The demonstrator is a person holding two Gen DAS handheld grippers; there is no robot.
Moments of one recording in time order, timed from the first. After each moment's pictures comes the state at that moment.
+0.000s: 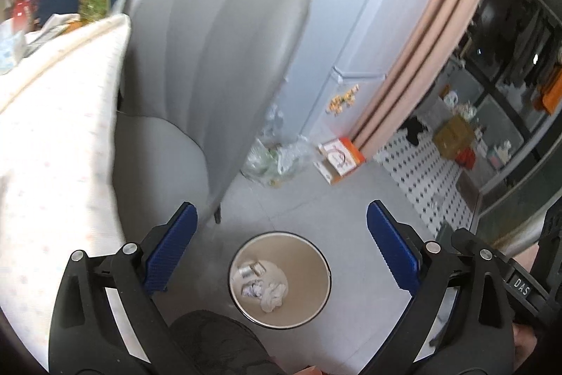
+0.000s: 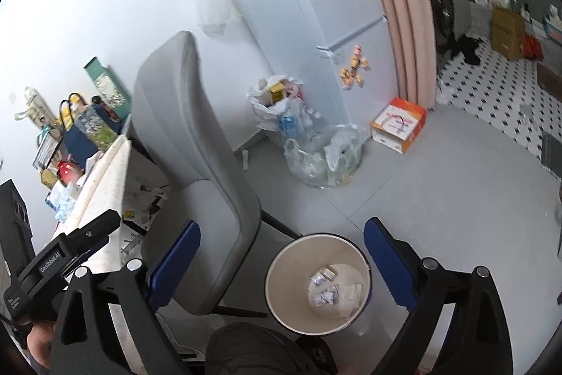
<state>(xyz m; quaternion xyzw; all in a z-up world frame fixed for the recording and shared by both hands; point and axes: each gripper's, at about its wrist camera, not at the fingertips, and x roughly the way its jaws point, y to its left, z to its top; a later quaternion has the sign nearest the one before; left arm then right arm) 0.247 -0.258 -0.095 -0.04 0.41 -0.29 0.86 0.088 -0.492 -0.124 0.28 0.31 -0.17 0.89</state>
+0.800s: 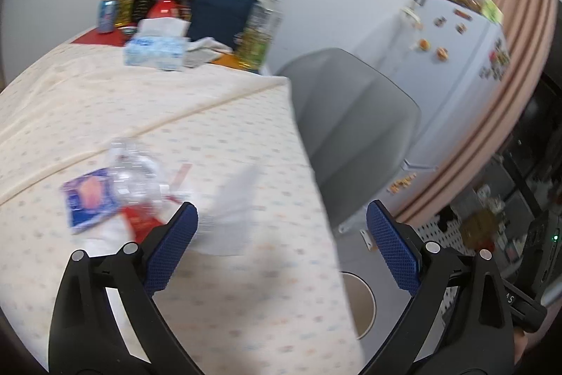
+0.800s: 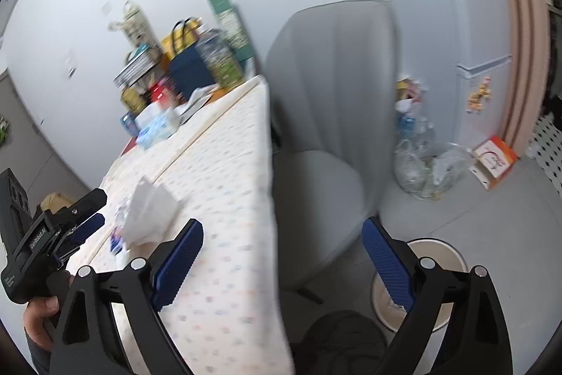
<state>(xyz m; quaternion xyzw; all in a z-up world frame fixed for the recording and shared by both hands) 0.227 0.011 -0.049 -0.16 0.34 -0.15 0.92 0.174 -0.281 -0.075 0.19 0.35 0.03 0.92</state>
